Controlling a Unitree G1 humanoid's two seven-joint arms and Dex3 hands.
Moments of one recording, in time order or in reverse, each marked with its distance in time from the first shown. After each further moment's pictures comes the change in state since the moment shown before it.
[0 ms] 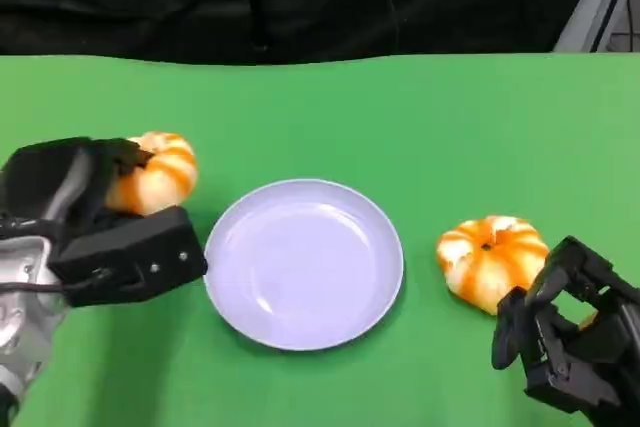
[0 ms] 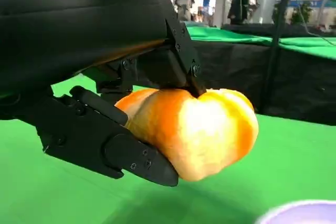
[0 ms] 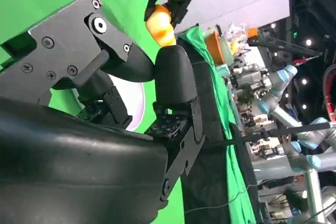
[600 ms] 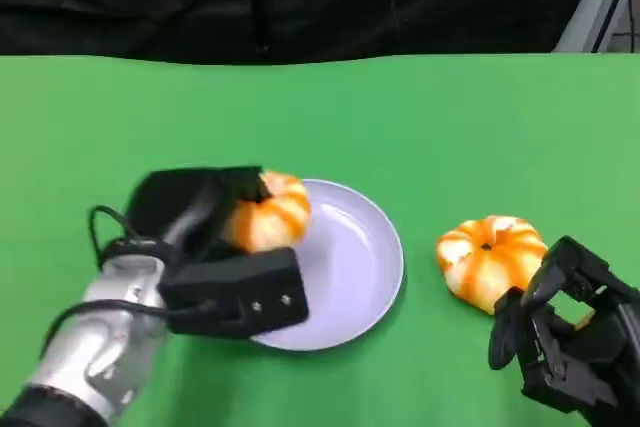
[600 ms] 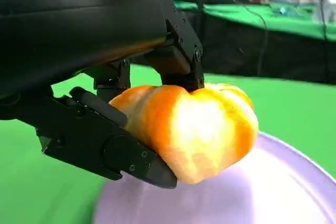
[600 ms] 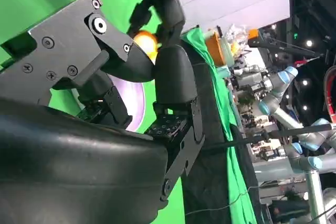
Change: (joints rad) left arm 0.017 -0.169 -0.126 -0.055 0.048 0.006 -0.072; right arm 0.001 0.003 0.009 -0.004 -0.001 0.003 -0.006
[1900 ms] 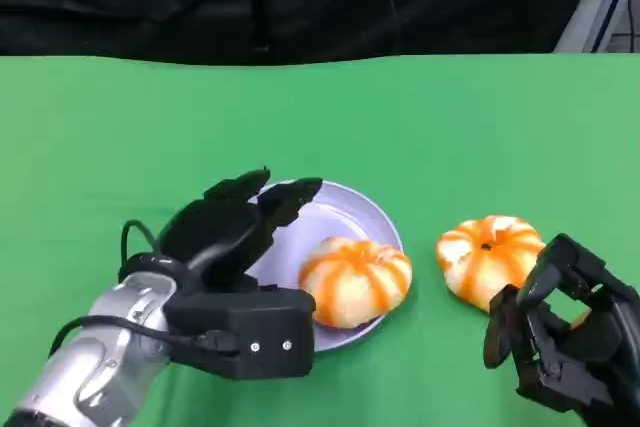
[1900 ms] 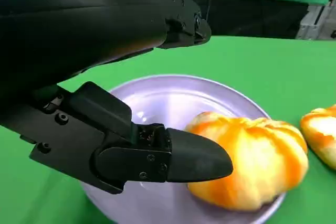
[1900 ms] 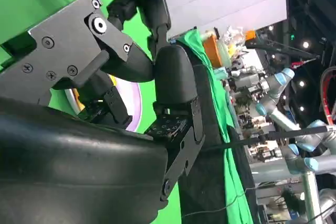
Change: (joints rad) left arm 0.084 0.037 0.004 -0.142 -0.071 -0.106 -0.226; right arm 0.006 0.005 0.014 -0.026 -0.005 0.003 -0.015
